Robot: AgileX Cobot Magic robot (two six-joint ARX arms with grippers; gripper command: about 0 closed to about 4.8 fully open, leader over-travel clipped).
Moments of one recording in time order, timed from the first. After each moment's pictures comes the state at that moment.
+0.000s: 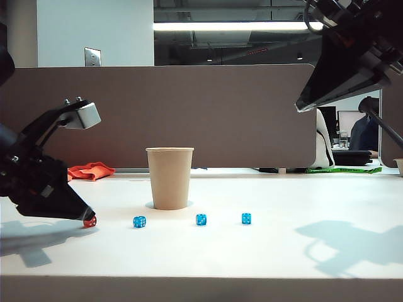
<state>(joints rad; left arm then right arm) -0.30 1.40 0.39 0.34 0.38 0.43 0.50 0.99 0.65 -0.21 -0.20 -0.03</state>
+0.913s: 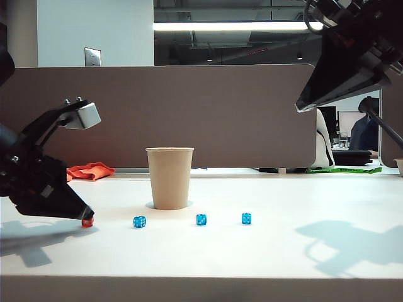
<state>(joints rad) -0.30 1.40 0.39 0.34 0.38 0.43 0.50 0.99 0.65 -0.21 -0.20 -0.03</state>
